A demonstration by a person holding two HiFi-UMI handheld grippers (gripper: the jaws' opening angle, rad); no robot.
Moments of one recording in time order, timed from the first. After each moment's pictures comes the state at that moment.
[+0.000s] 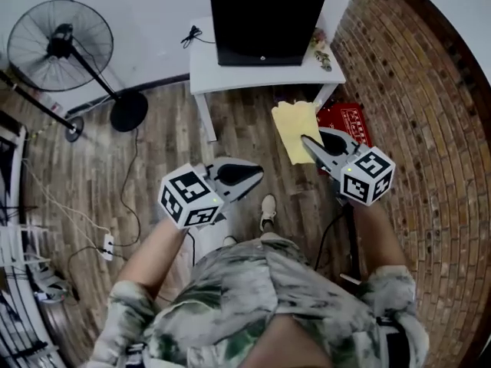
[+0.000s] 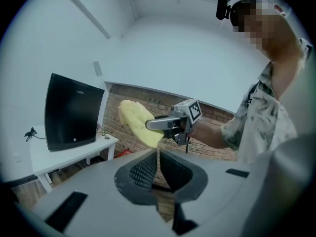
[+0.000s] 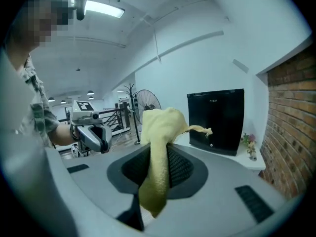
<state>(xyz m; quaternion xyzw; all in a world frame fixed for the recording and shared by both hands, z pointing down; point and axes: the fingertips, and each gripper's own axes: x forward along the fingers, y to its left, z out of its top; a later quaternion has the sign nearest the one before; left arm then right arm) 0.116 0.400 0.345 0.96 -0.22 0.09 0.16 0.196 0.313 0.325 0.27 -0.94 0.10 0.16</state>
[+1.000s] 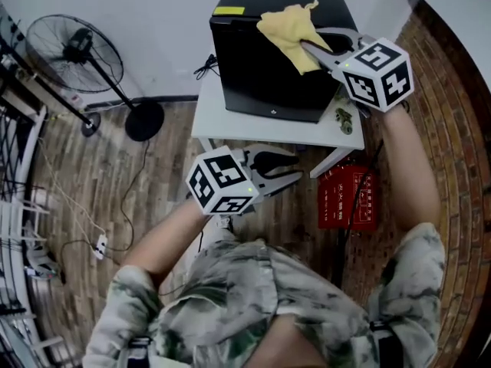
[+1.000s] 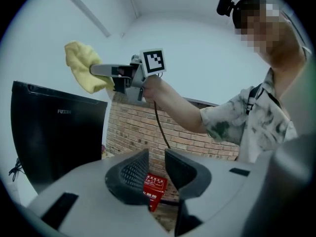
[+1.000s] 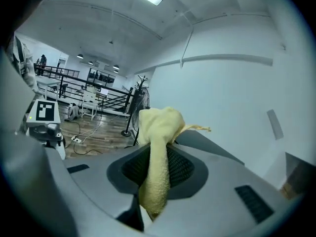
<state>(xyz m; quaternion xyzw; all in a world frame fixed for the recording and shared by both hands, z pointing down) 0.211 0.125 0.293 0.96 -0.23 0.08 0.13 0.135 -0.064 0.157 0.18 -0.94 -0.15 0.23</state>
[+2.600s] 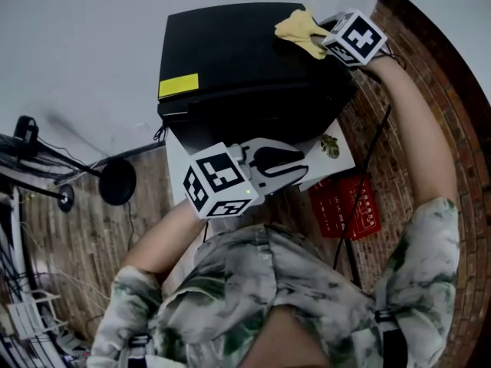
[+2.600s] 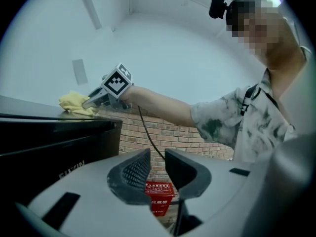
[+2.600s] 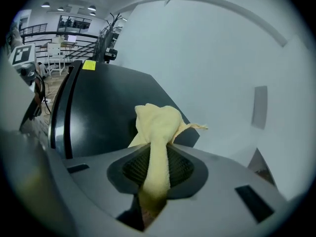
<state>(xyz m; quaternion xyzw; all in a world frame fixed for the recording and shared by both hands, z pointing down) 0.165 -0.076 0.252 0.99 -0.09 0.07 0.08 0.191 -0.369 0.197 0.32 -0.80 -0.15 0.48</state>
